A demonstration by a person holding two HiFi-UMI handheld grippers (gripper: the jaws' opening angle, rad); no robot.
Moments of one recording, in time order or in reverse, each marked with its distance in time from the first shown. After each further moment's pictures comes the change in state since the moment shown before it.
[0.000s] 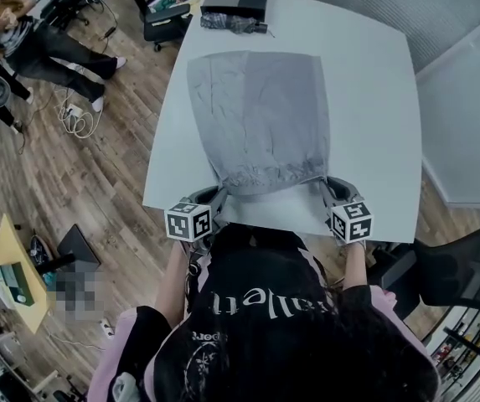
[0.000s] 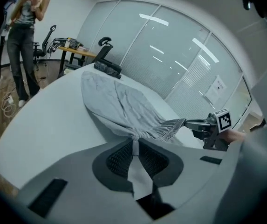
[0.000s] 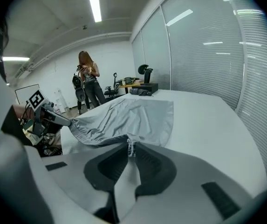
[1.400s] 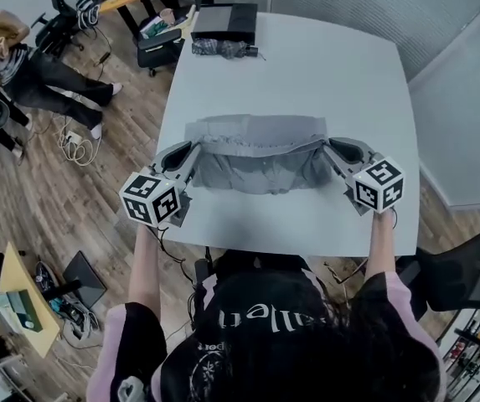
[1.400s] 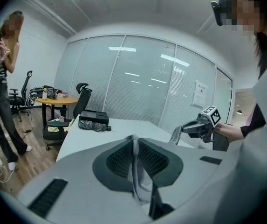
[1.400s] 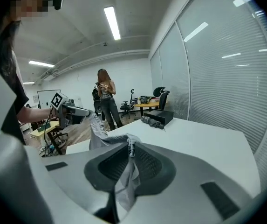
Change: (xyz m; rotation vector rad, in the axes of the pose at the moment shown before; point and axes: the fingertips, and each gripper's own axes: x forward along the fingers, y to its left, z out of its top) left arm -0.049 -0.015 0.233 0.353 -0.329 -0.063; right arm -0.004 -0.025 0.189 -0.153 -0.185 0.191
